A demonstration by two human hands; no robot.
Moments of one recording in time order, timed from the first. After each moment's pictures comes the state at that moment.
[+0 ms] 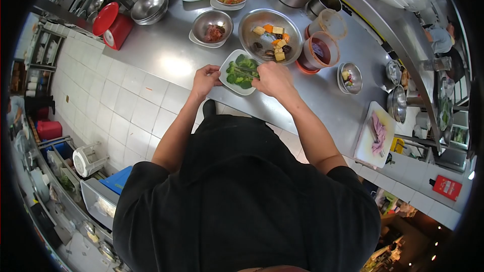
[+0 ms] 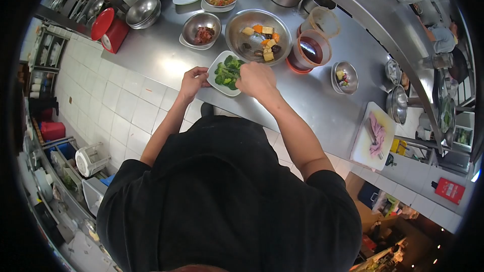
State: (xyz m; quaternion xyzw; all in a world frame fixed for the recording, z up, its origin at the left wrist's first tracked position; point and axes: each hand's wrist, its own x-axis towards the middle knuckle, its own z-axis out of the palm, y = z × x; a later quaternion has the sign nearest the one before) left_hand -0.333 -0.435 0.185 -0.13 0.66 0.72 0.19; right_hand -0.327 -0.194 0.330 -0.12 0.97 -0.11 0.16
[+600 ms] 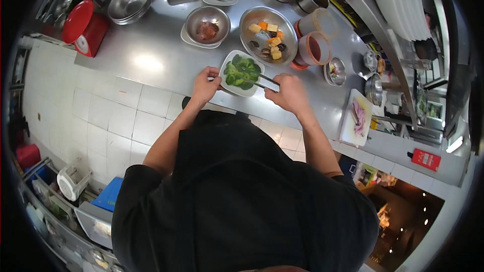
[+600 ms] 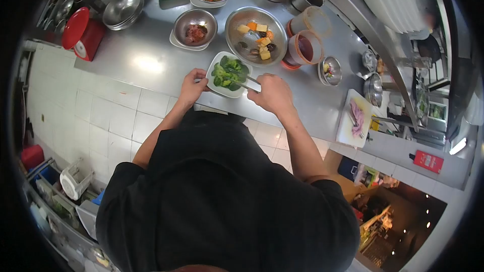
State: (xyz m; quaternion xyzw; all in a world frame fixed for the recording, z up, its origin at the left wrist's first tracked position) left_hand -0.337 -0.442 0.160 -0.09 0.61 0.76 0.22; right_hand -0.300 -0.207 0.361 0.01 0.98 -0.12 0.17
